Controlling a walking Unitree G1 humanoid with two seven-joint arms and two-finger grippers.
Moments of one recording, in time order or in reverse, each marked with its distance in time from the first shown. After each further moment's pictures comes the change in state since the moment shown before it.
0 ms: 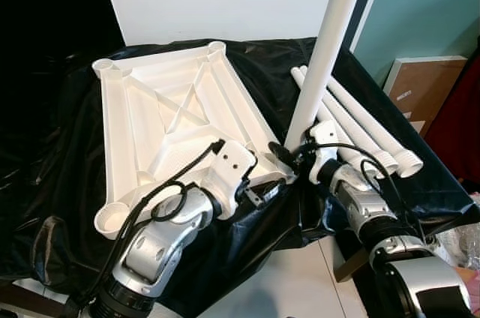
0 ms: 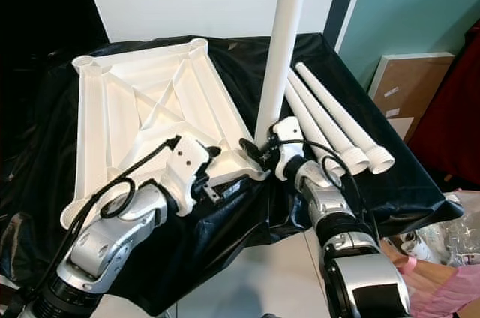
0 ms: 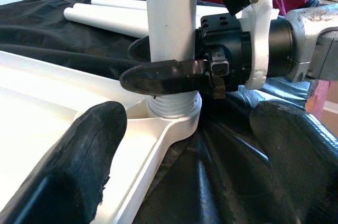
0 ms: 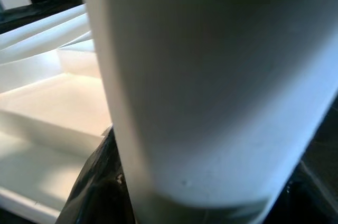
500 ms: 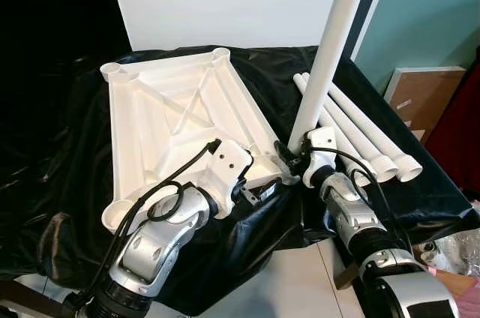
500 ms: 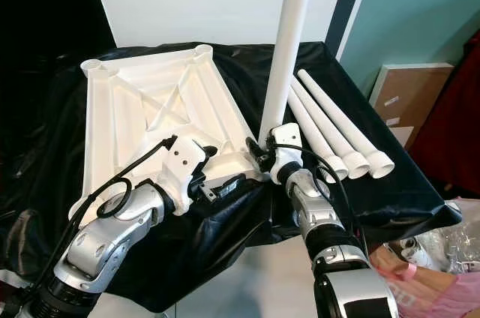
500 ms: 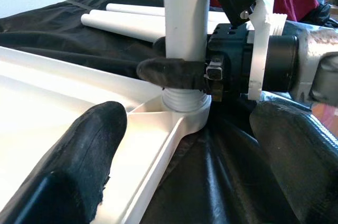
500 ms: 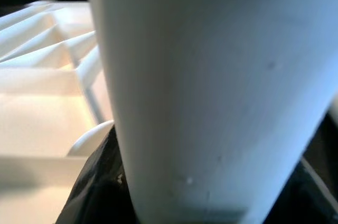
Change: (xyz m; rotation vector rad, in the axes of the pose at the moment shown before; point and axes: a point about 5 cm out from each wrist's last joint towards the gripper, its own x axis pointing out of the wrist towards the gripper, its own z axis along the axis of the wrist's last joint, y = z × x) left arm -0.003 0.004 -0.002 0.003 0.005 0.016; right arm -0.003 0.011 -0.012 0.036 -0.002 -0.347
